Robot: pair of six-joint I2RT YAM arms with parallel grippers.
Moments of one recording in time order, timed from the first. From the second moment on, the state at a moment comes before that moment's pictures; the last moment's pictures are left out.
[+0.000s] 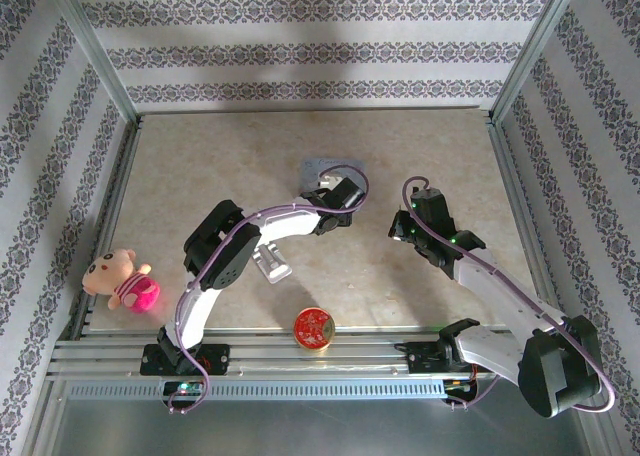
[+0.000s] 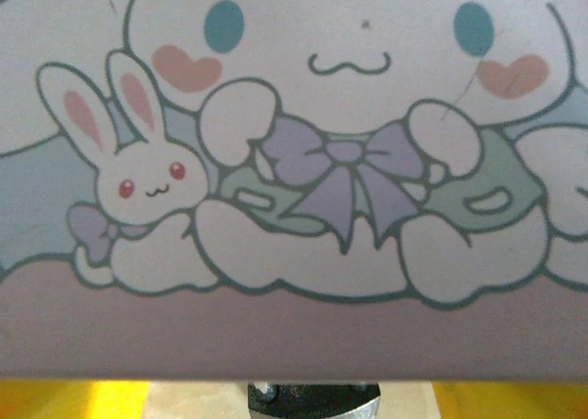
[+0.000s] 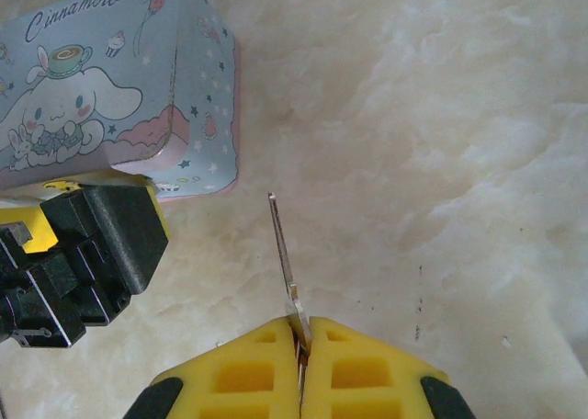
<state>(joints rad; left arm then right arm) -0.79 2.15 1.52 -0.43 -0.43 -0.68 0.36 1.08 0.65 -0.35 0.04 0.60</state>
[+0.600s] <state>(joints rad) -0.79 2.16 1.52 -0.43 -0.40 -0.66 0.37 1.05 0.64 -0.34 0.03 0.61</state>
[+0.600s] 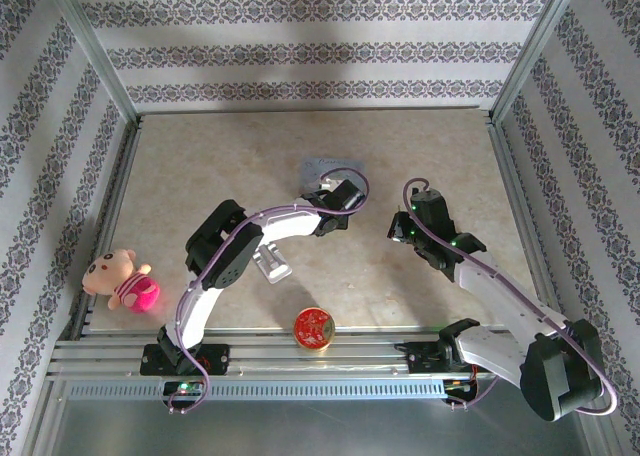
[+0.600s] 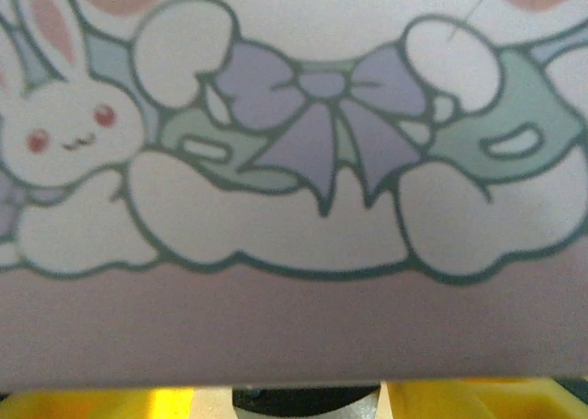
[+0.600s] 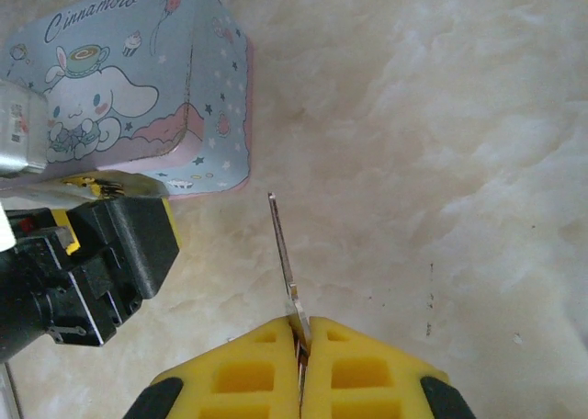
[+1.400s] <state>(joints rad) -0.79 2.18 1.52 -0.41 -0.40 -0.66 0.38 1.05 0.63 -0.34 0.03 0.63</state>
